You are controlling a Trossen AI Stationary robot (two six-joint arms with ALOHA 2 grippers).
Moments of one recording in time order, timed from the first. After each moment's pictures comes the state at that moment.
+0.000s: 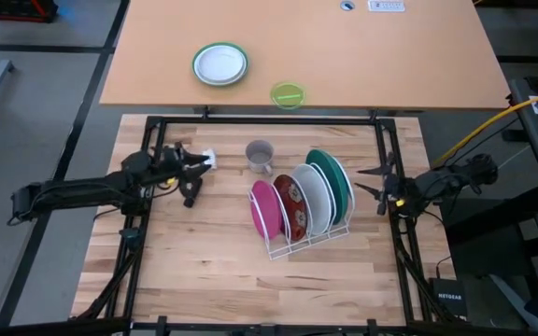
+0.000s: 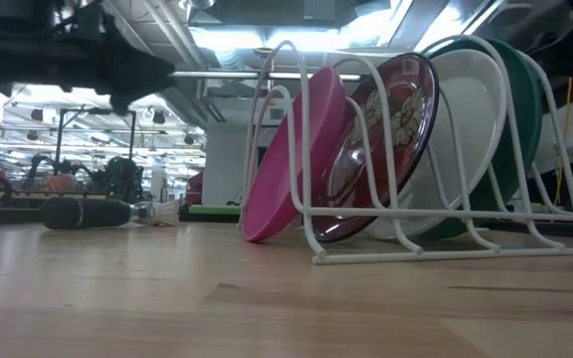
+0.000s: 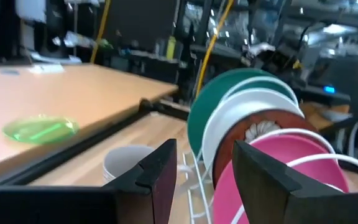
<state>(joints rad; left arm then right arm) 0.34 0.53 0.13 0.46 0.02 -0.19 0.41 0.12 0.40 -0.55 0.66 -0.19</state>
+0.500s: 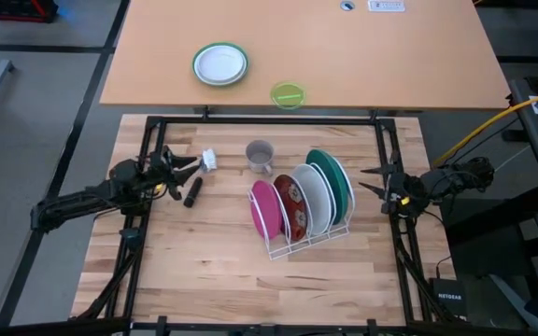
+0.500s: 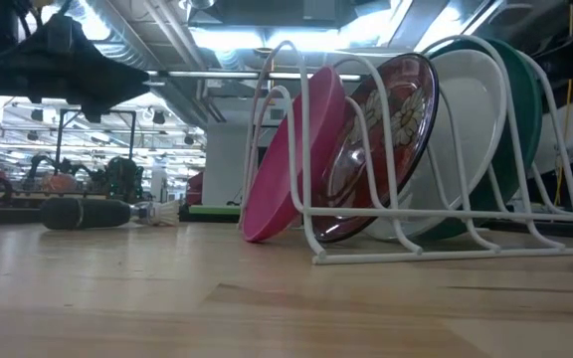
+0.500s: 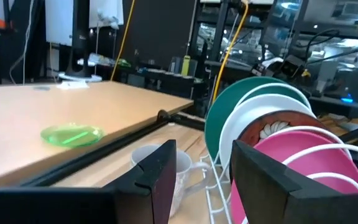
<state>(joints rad) 0.33 0.06 0.01 0.16 -0.08 -0.16 0.41 0.00 0.40 -0.64 0.64 -0.19</state>
